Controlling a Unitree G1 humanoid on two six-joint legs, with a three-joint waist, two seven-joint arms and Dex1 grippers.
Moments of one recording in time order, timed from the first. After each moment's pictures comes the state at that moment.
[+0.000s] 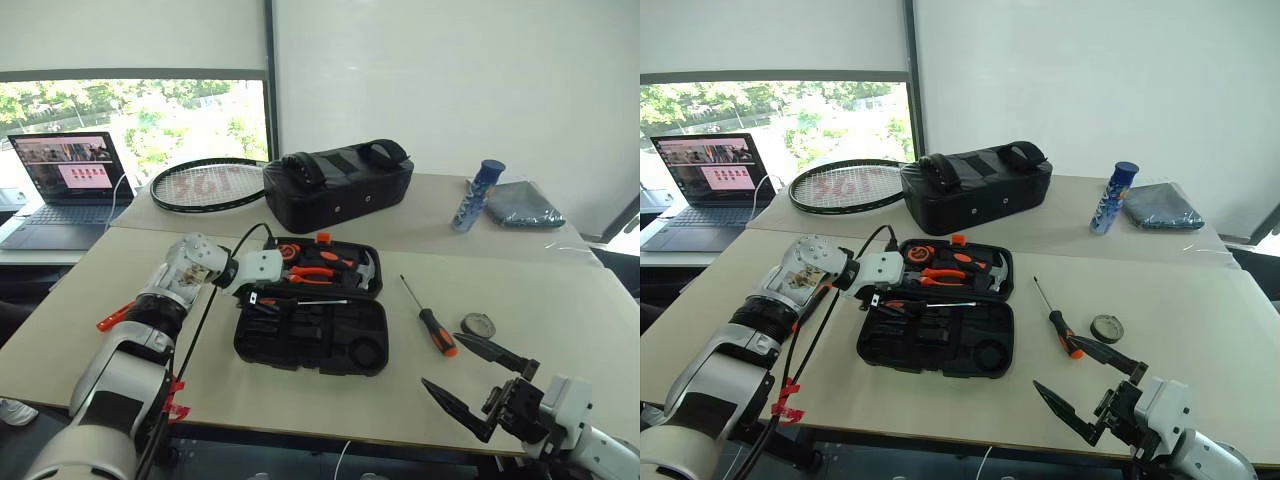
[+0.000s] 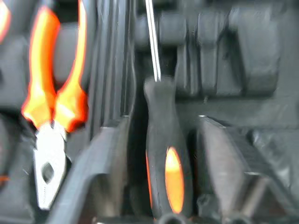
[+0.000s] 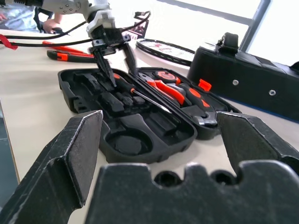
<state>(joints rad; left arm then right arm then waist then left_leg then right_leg) -0.99 0.56 -0.29 0.73 0.06 -0.17 -1.40 0.39 -0.52 -0.24 -0.42 0.49 -0.28 0.89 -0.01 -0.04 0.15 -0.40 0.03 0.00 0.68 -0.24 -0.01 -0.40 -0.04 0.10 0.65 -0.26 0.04</state>
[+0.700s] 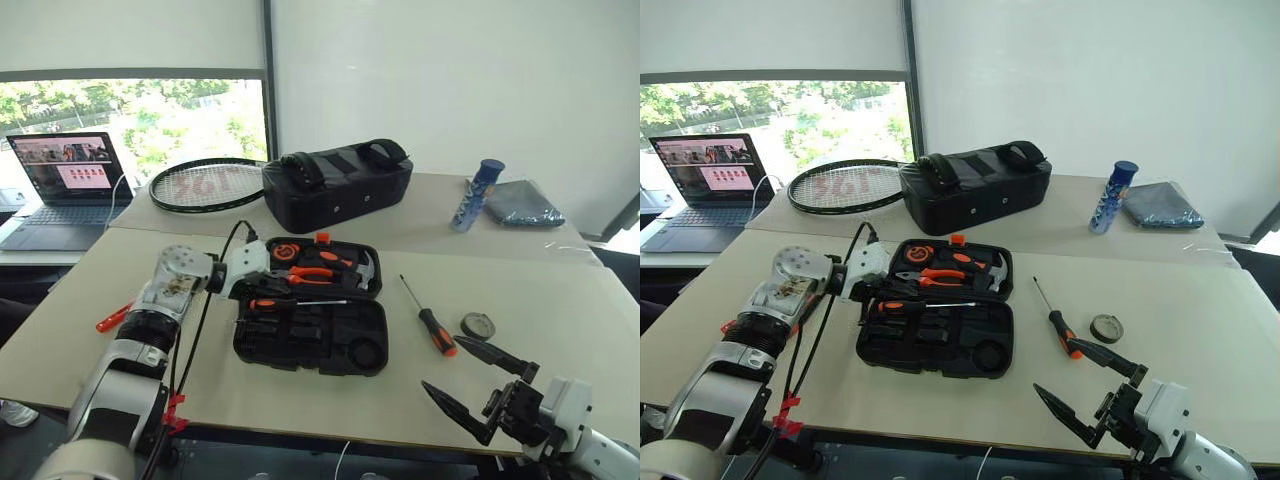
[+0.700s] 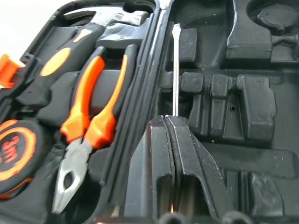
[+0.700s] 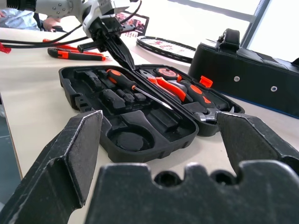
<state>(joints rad) -0.88 0.55 -0.20 0.71 -0.03 -0.13 -1.35 0.41 -0.52 -0.24 -0.42 0.49 -0.28 0.90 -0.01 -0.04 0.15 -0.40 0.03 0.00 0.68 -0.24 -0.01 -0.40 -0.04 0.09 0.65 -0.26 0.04</state>
